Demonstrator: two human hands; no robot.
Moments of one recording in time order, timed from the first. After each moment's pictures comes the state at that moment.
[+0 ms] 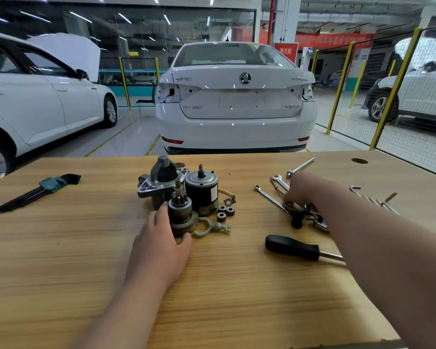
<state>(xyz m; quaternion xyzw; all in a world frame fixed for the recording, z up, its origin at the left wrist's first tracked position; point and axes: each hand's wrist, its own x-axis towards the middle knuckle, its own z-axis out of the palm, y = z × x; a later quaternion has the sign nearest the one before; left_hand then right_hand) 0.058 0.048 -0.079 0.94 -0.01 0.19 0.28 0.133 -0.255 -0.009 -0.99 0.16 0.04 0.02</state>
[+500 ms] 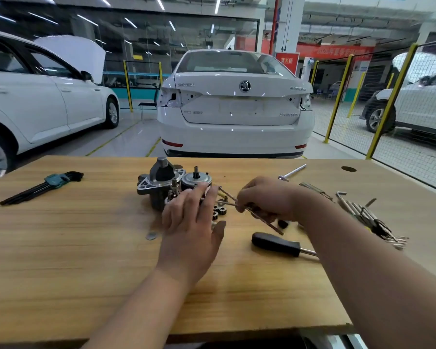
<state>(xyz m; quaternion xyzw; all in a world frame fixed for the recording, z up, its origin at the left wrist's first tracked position) 0.021 0.001 -0.057 0.86 -0.23 0.41 0.17 0.052 -0.187 0.026 -0.90 -0.04 0.12 0.42</state>
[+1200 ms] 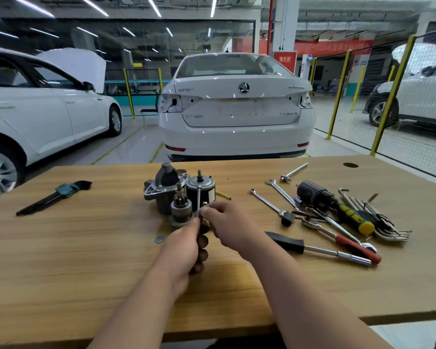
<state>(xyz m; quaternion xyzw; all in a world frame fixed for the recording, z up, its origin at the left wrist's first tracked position) 0.008 0.012 -0.039 0.66 0.07 -0.11 0.74 0.027 -0.104 -0.026 -0.83 -0.05 -0.04 0.56</state>
